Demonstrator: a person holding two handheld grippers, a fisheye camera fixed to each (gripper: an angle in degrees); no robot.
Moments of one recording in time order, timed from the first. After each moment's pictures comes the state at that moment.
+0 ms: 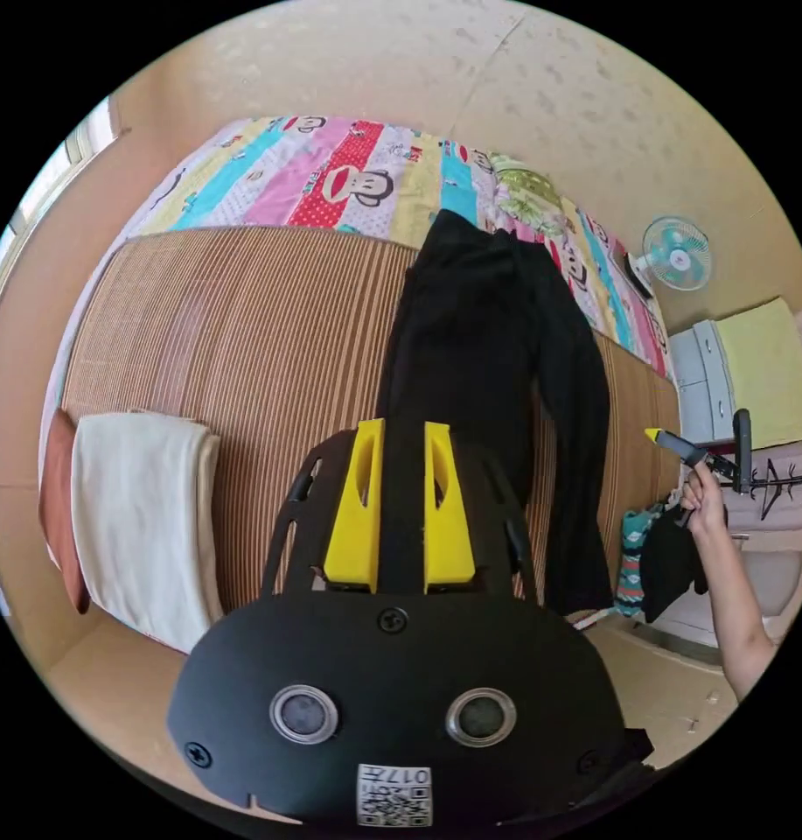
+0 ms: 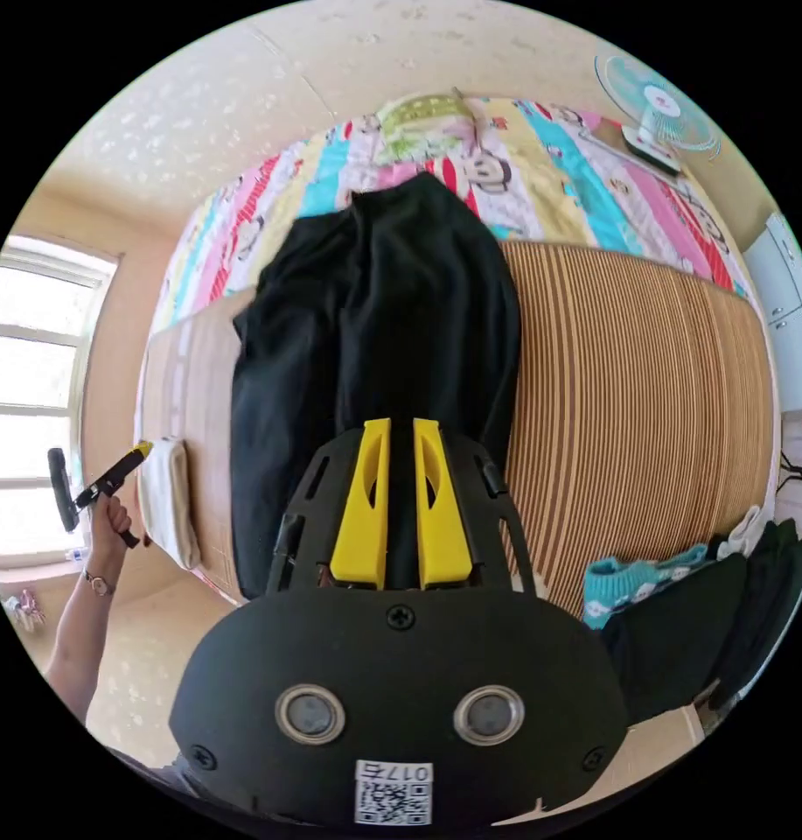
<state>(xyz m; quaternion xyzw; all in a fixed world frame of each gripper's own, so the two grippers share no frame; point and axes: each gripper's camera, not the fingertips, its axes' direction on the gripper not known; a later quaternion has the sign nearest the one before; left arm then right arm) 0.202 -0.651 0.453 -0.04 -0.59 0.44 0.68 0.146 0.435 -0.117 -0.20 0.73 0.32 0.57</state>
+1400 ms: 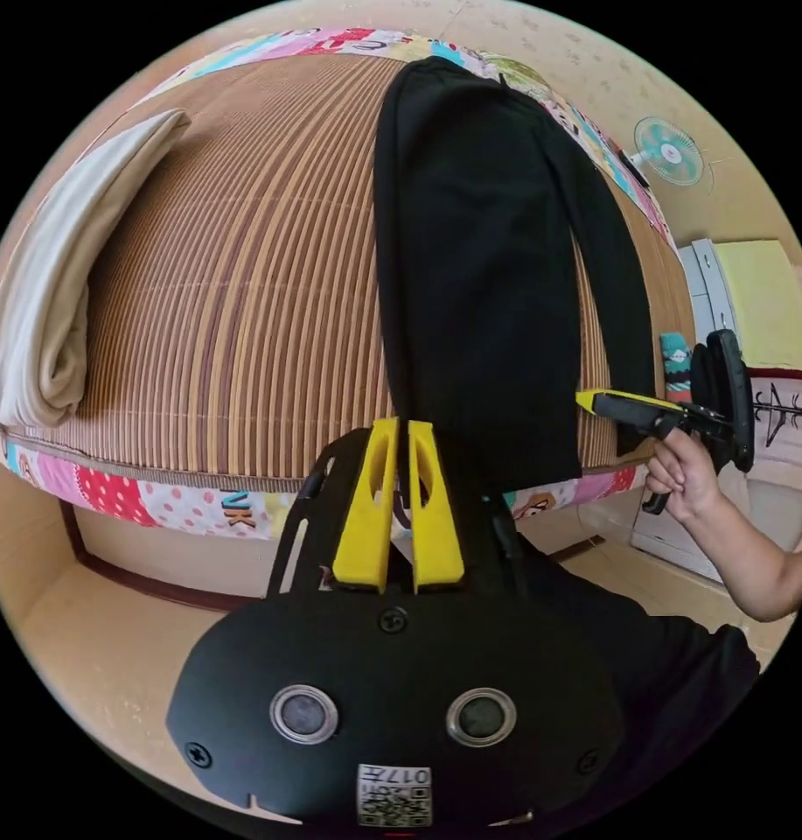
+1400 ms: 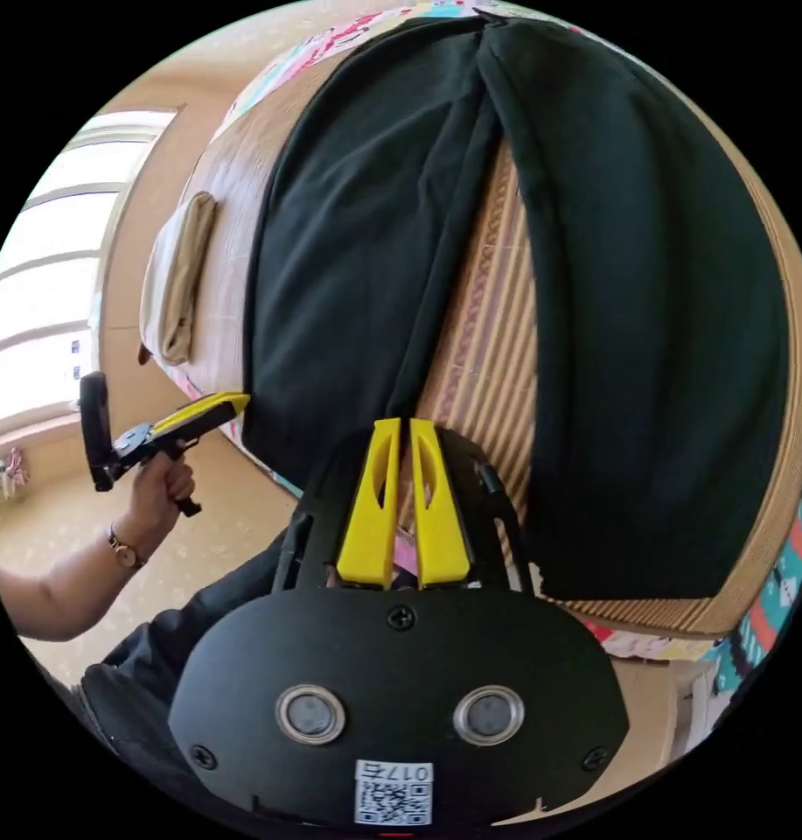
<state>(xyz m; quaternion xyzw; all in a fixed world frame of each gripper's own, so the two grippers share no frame) -0.014 -0.434 0.240 -0.13 -0.59 0.39 0.69 0.066 0.558 -0.135 -0.31 0.56 0.38 0.67</state>
